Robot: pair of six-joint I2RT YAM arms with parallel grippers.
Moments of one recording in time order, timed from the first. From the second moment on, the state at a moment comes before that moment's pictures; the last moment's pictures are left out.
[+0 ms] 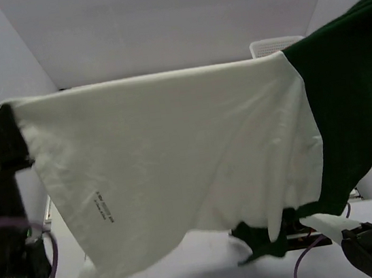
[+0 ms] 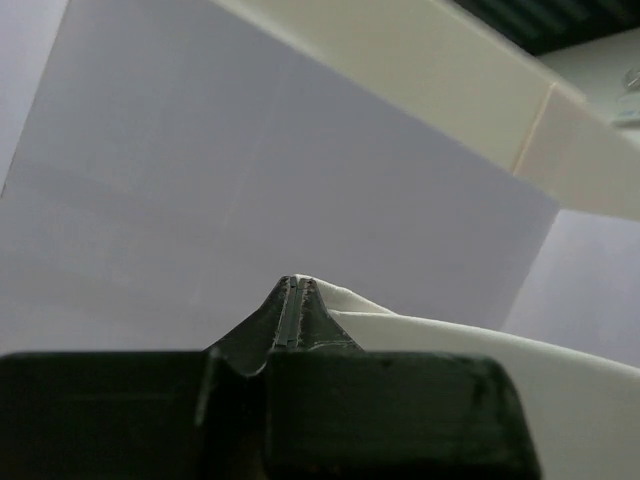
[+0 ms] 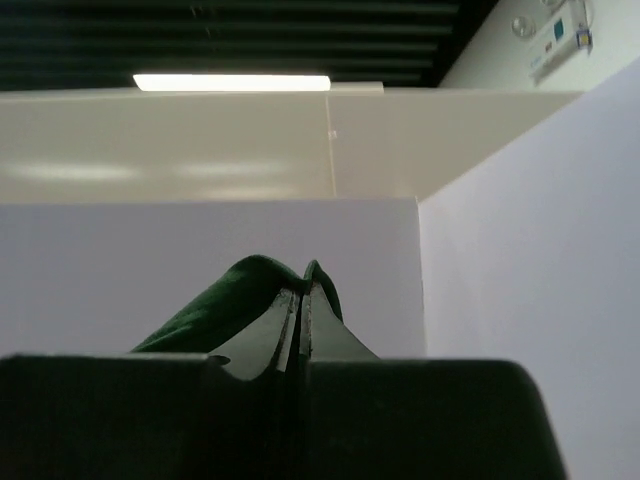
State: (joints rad) left arm -0.06 0.62 1.67 -0.30 -0.11 -0.47; right arm 0.26 0.96 1.99 0.01 0.20 -0.23
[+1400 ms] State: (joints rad) left arm -0.16 1.76 1.21 -0.17 0.07 -0.40; right arm 0.22 1.69 1.11 -0.34 0.16 0.34
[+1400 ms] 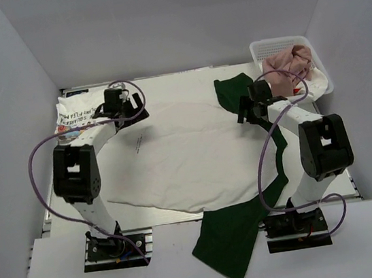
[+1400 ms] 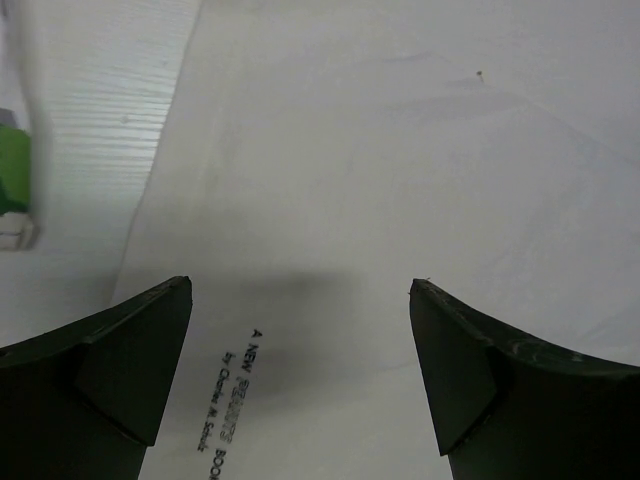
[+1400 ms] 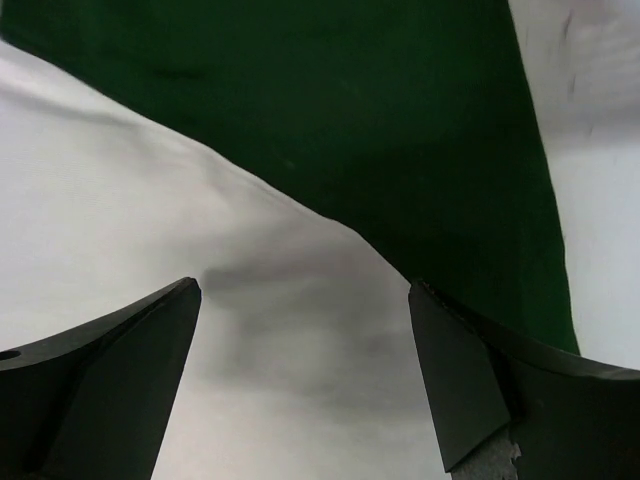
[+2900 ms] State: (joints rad) left arm -0.21 1.81 1.46 -0.51 -0.13 -0.55; right arm 0.24 1.87 1.56 -0.32 -0.01 0.00
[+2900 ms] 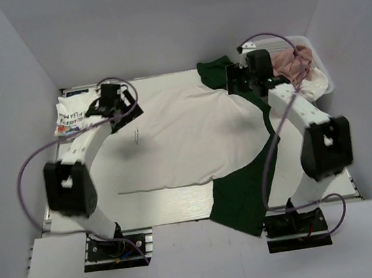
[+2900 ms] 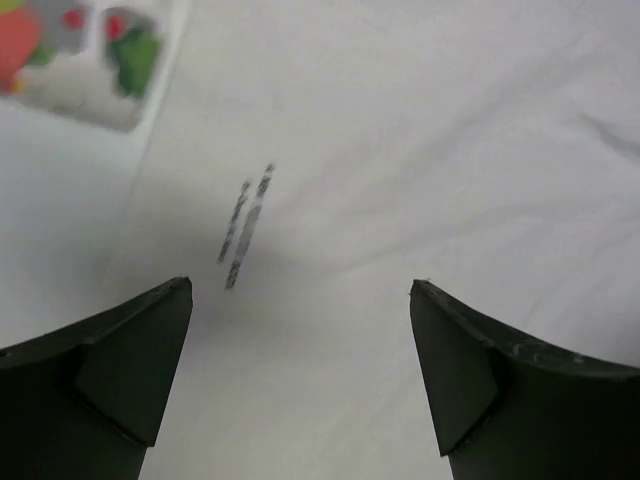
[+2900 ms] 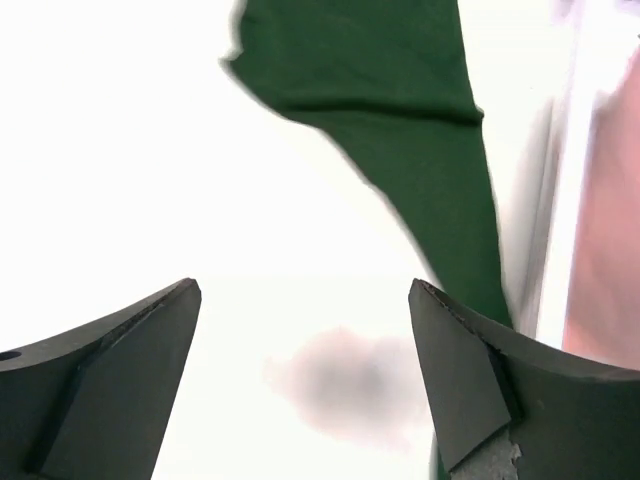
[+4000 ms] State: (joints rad) left arm -0.16 1.03 0.43 -0.51 -0.31 -1.05; right arm 0.71 1.00 0.69 -0.58 -0.07 0.37
